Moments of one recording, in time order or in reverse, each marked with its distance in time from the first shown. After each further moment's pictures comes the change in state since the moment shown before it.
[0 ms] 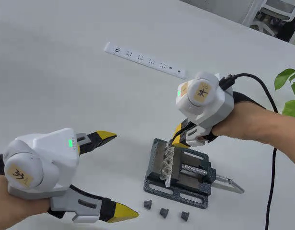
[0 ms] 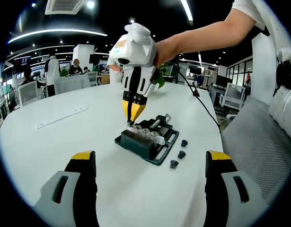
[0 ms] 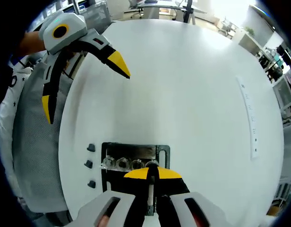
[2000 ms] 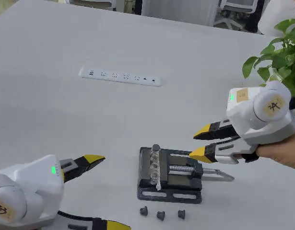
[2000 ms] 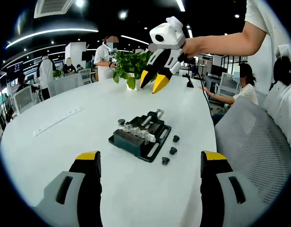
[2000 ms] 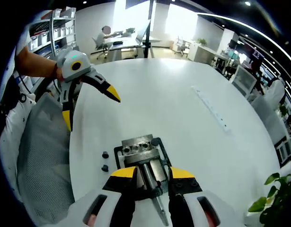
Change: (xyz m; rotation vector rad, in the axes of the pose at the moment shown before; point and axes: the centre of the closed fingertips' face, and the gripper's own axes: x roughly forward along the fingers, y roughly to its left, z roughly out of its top) left arm -0.005 -0.022 0.008 0.073 0.085 -0.041; right arm -0.088 0.041 -0.053 0.292 -0.378 -0.231
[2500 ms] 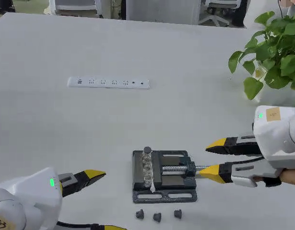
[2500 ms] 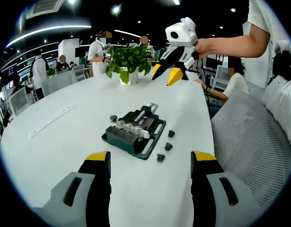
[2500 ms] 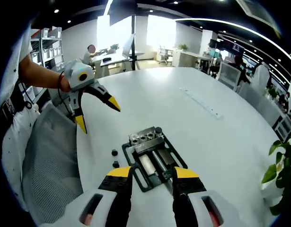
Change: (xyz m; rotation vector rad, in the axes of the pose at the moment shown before) left arm 0.009 -0.009 -0.009 0.023 0.071 -0.048; right arm -0.030 0.027 -0.038 0.160 -0.121 -0.050
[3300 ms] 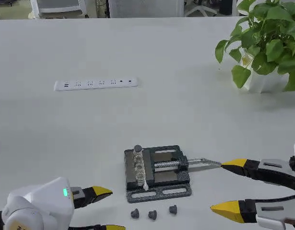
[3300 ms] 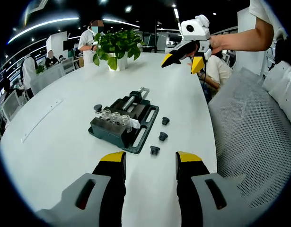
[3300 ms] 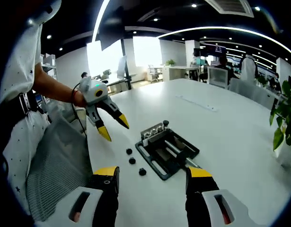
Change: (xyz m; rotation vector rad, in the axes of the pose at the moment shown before) left arm 0.029 -0.011 -0.025 0.066 0.143 -0.070; right arm -0.021 0.038 -0.042 0.163 -0.207 0.011
